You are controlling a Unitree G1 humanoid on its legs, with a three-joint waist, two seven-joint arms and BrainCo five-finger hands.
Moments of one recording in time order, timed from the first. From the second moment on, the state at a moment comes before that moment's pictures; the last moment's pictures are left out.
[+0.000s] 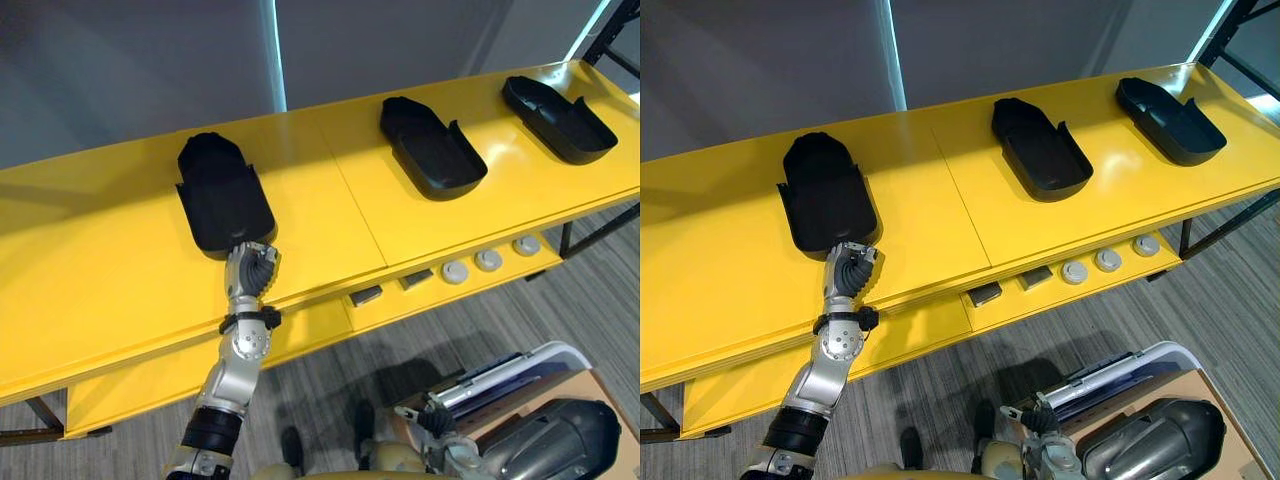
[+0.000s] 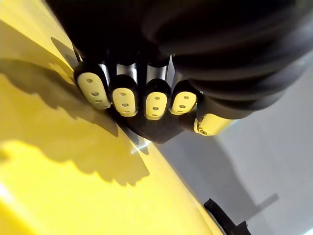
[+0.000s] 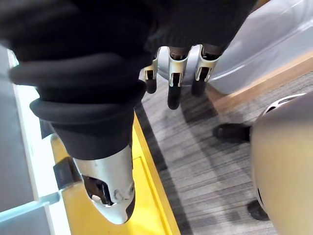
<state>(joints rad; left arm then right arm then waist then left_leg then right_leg) -0.17 0.12 -0.08 0.15 0.54 0.00 0.42 0.10 -0.03 -0.06 0.85 0.07 -0.08 -0.04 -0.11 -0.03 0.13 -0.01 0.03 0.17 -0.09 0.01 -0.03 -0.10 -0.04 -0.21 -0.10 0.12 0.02</state>
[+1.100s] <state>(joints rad) 0.18 0.07 0.49 -0.14 0.07 -0.16 0.55 0.13 -0.07 -0.15 0.87 0.09 -0.08 -0.04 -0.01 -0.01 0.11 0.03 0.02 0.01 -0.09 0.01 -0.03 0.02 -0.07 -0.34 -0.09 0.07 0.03</state>
